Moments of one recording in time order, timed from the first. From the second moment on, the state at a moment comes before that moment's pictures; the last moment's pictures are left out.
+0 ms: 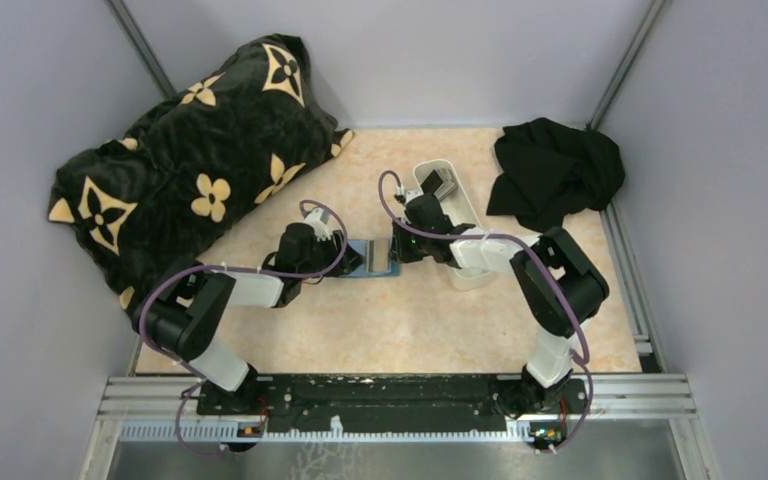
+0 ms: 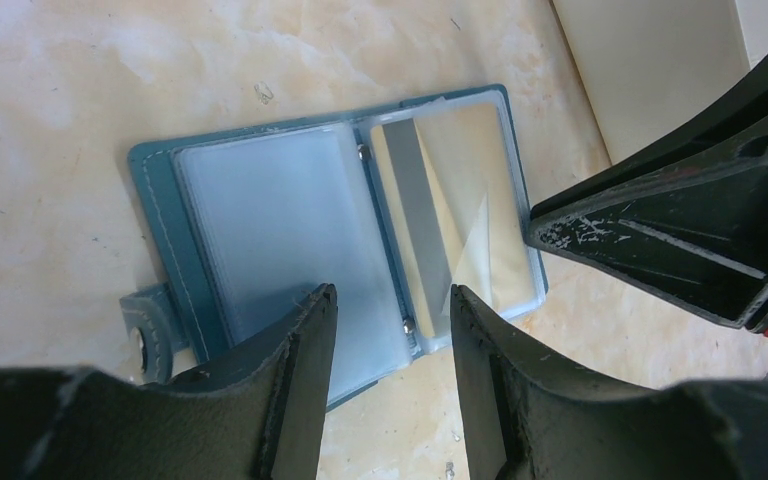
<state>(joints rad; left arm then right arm) -0.48 1.60 0.50 0.59 0.23 -0.58 0.66 1.76 0.98 0.01 -0.18 0.44</state>
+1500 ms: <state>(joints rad) -0.48 1.61 0.50 0.62 0.24 -0.58 0.68 1.78 1.03 -0.01 -0.16 0.41</state>
